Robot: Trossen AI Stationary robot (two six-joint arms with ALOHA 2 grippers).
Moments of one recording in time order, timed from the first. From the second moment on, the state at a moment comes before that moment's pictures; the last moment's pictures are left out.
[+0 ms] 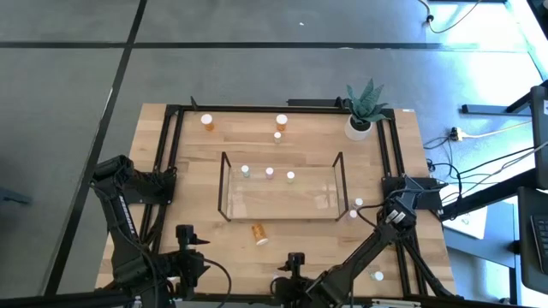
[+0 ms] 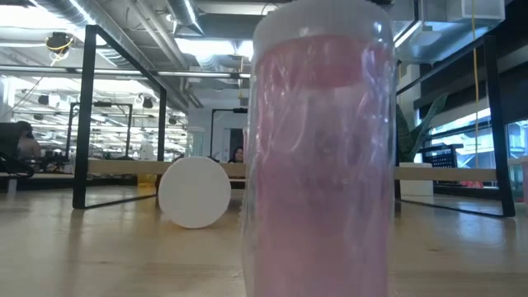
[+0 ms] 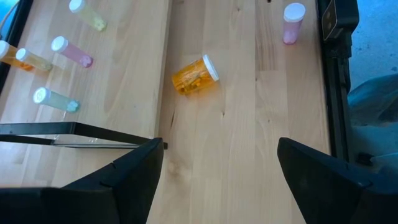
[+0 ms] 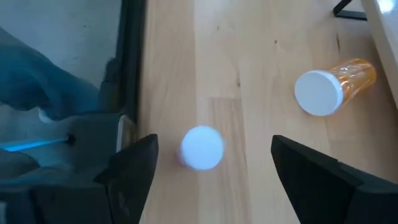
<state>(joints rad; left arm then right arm) -1.08 1.74 1.64 -1.37 -0.71 -1.08 0.77 2.35 2.02 -0.82 0.56 0.65</state>
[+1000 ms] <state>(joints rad) -1.08 1.74 1.64 -1.37 -0.71 -1.08 0.75 2.39 2.02 -0.80 0.50 0.65</state>
